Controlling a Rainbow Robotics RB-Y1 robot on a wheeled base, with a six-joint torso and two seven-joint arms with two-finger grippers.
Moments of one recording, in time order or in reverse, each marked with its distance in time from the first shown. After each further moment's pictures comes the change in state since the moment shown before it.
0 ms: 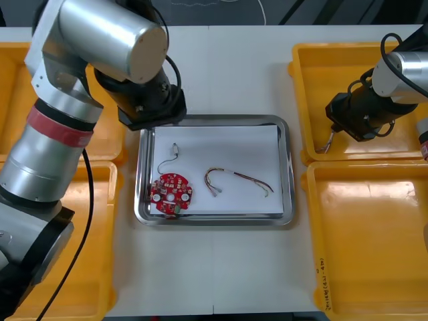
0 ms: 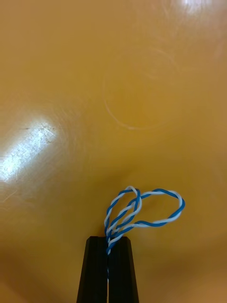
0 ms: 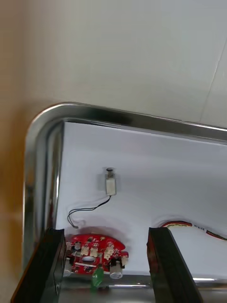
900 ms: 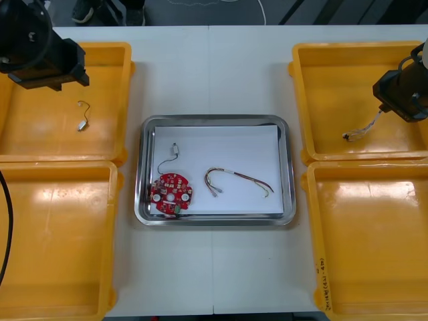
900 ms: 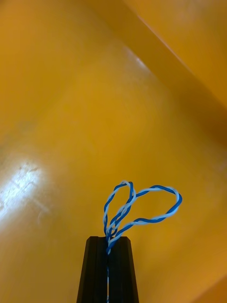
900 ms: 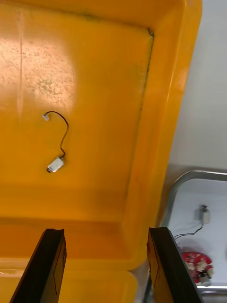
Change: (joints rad) right arm -0.074 -0.136 -0.054 0.122 0.061 -0.044 0.017; left arm 0.000 0.283 0.326 0.070 0.147 0.004 -0.432
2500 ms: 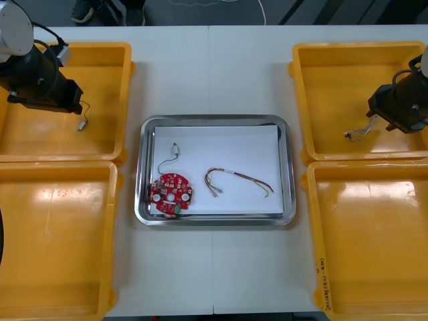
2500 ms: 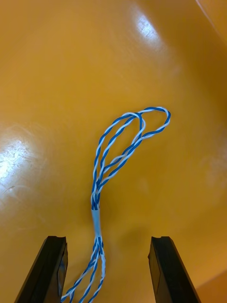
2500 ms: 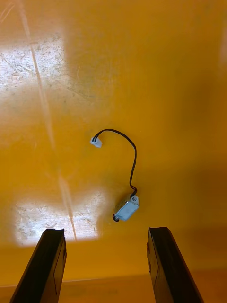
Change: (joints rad) right arm 0.000 0.001 0.000 0.069 -0.059 0.027 0.127; left arm 0.000 0.042 -0.132 0.414 -0.034 -0.324 -0.365
